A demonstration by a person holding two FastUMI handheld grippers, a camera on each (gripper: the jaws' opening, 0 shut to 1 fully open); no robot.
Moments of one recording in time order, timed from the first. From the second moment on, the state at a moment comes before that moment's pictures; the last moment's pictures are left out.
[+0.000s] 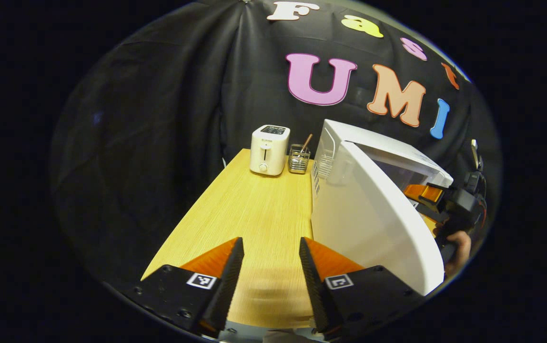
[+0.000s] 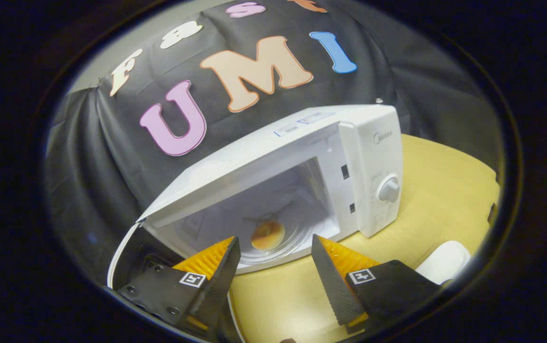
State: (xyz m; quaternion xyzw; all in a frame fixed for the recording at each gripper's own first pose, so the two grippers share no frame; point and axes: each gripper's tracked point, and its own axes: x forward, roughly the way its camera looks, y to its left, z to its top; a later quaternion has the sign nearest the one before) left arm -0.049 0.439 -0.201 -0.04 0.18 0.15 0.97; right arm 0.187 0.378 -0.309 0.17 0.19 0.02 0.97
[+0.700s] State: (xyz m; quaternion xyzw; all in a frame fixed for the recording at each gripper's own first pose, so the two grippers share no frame) left arm -0.054 0.382 -0.195 0.02 0.16 0.04 0.99; right arm 0.088 0.289 -0.232 0.10 0.14 -0.03 0.98
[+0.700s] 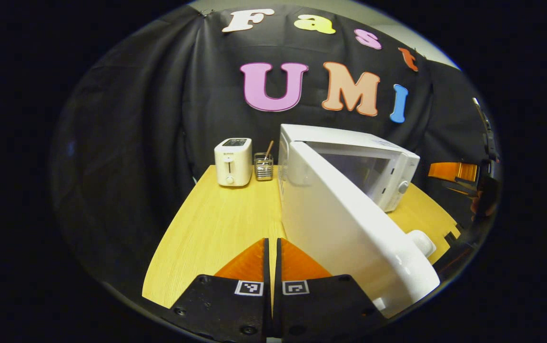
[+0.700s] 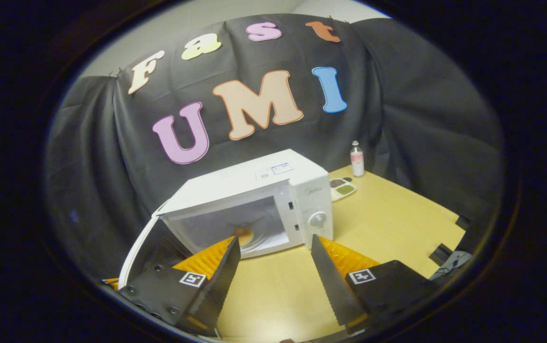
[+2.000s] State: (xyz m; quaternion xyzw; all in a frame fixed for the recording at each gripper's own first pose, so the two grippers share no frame) left arm -0.006 0.171 -0.197 -0.02 0.13 0.03 0.99; right arm 0.089 0.111 -0.168 0.02 0.12 0.00 0.99
